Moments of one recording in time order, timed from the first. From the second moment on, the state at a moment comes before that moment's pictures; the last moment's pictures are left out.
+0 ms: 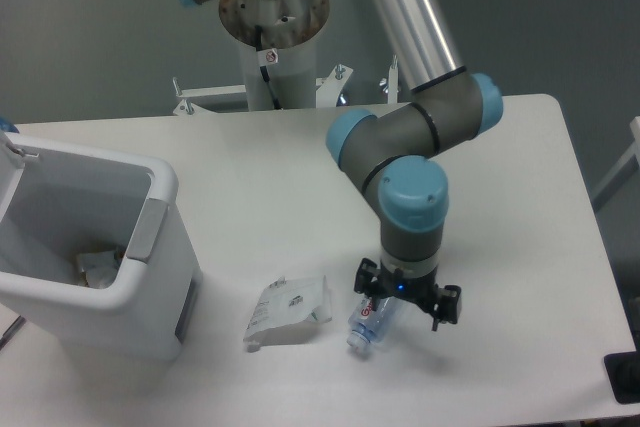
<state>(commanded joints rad) 2.43 -2.17 -1.52 -0.83 1.56 0.86</state>
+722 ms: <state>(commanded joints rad) 2.41 -2.21 -1.52 -0.83 1.56 0.86</state>
